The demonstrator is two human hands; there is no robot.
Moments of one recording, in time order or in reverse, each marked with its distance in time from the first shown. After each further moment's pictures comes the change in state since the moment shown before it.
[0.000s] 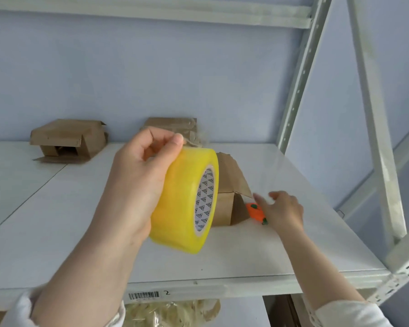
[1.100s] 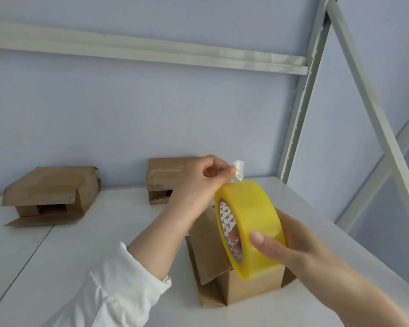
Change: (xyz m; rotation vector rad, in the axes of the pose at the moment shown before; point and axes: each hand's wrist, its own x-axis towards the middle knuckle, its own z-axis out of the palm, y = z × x) left_hand 0.142 -0.040 -0.001 0.093 -0.460 0.060; right_hand -0.083 -0.133 -0.025 0.599 -0.575 -0.461
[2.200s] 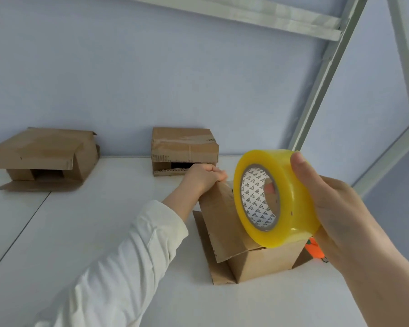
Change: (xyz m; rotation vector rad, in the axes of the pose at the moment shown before) left_hand 0.048 -0.106 0.007 0.079 -0.153 -0.476; right_hand 0.026 -0.024 0.020 0.153 0.542 0.279
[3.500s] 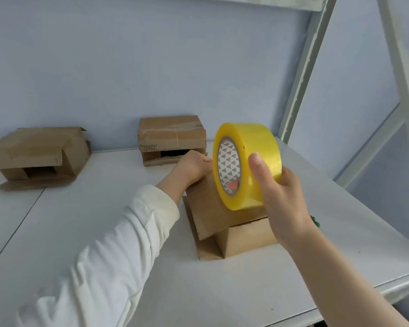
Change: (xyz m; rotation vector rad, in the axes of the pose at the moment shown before) left_hand -0.008 0.006 0.013 0.378 -0.055 0.081; right_hand 0.007 0.039 0.006 0.116 -0.129 -0.234
